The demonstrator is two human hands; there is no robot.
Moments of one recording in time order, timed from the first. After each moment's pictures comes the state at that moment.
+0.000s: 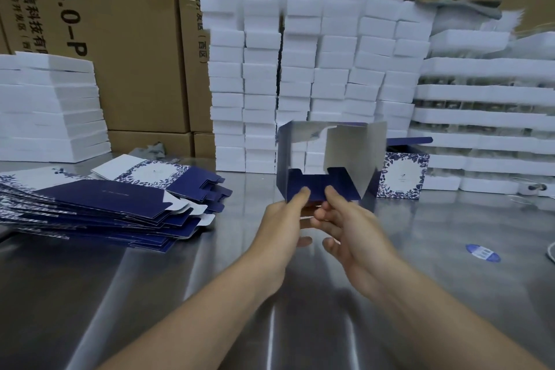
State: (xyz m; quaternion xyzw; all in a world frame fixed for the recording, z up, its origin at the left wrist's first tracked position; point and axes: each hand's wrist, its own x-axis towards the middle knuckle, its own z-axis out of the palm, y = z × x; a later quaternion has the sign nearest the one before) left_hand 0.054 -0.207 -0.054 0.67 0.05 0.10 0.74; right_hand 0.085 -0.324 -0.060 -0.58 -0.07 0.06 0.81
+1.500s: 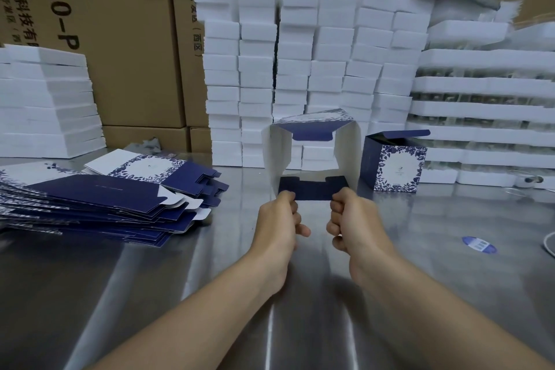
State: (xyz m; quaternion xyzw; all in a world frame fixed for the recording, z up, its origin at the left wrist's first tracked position) left_hand 0.056 -0.213 -0.058 0.65 0.15 0.12 0.74; right_hand 0.091 -0.325 -0.057 -0.66 0.01 0.00 0.75
